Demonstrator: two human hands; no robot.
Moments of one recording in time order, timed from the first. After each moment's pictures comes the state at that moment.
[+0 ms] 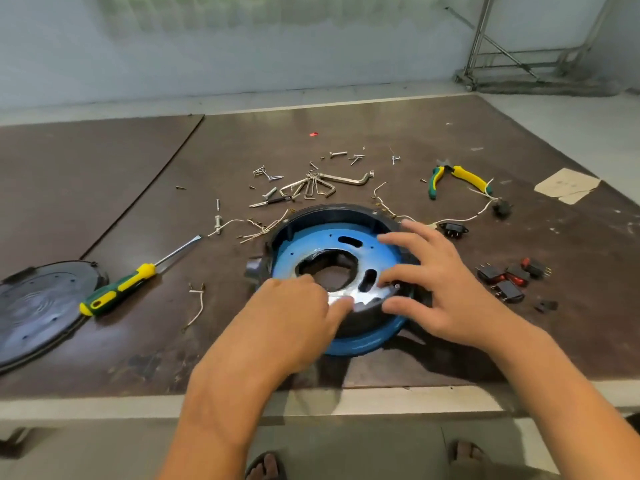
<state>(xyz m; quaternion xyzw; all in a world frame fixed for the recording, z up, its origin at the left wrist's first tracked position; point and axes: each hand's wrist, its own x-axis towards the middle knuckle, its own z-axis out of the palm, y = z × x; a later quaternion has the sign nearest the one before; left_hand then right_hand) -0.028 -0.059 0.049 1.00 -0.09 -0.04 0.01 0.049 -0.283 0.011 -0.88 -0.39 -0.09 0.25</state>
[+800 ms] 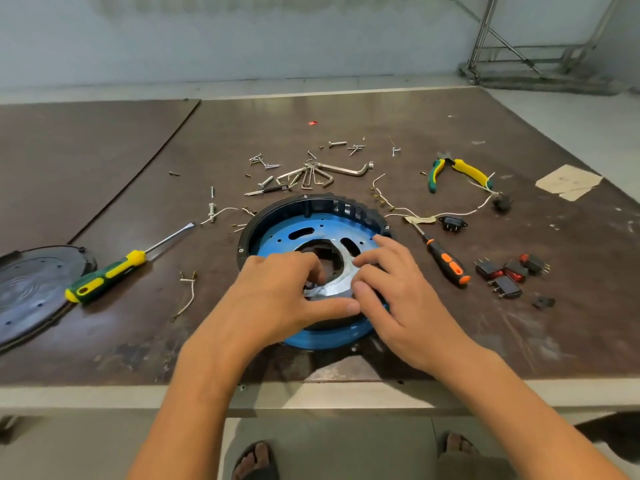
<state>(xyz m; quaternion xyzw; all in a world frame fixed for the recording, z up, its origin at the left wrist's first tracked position) -0.012 -0.045 0.040 0.98 -0.06 0.00 0.18 0.021 -0.242 -0.010 -0.86 -0.37 -0.12 0.34</state>
